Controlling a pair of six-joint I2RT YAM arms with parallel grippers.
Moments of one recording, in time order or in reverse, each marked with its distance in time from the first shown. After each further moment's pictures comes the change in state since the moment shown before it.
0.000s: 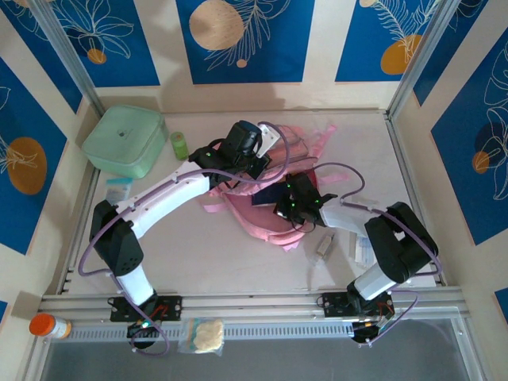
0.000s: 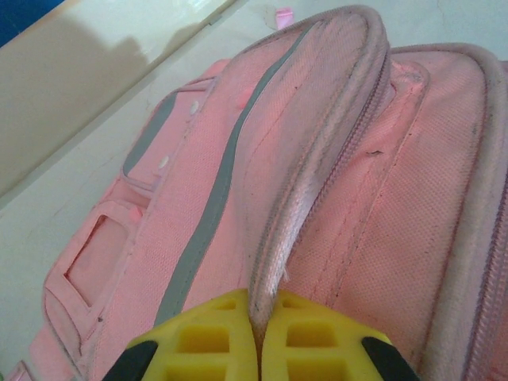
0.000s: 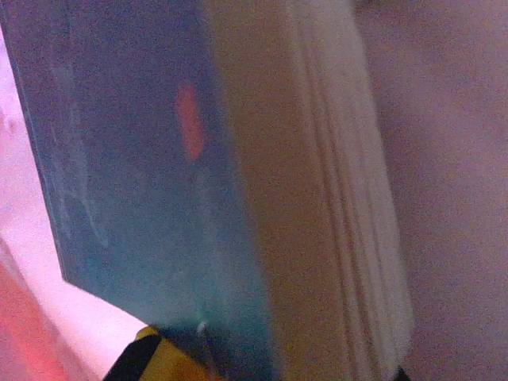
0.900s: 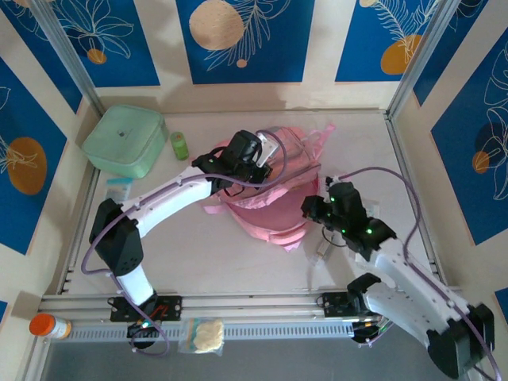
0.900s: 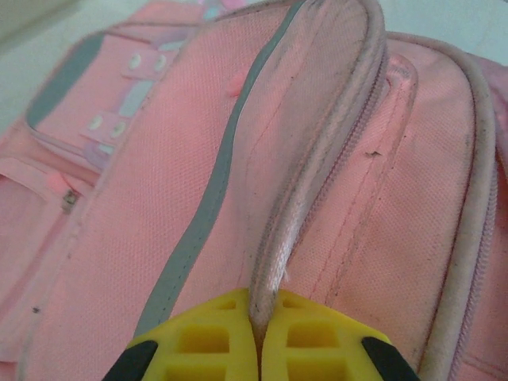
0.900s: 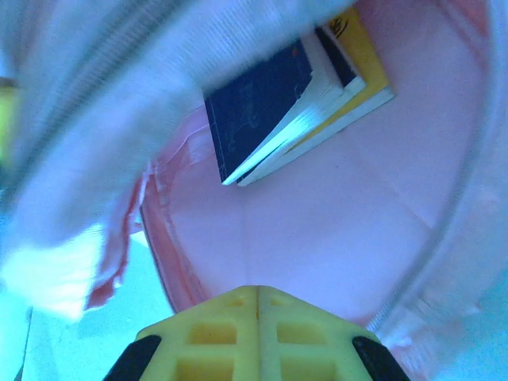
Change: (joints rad) left arm 0.000 0.001 -0.116 0.046 0.155 -0.165; right arm -0.040 -0.774 -0.113 -0.346 0.087 -0.115
